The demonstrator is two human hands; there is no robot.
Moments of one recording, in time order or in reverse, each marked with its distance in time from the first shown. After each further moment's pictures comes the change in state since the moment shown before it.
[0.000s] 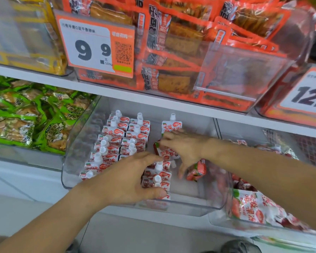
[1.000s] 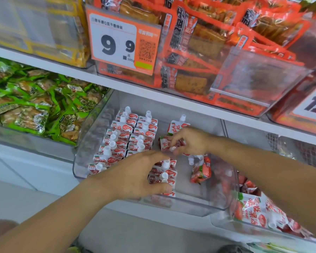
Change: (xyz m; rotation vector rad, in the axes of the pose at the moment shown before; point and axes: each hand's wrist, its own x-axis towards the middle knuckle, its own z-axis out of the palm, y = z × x) left_hand -0.004 0.001 0.002 -0.084 0.057 0.011; right_hand 0.009 0.014 0.002 0.477 0.182 0.072
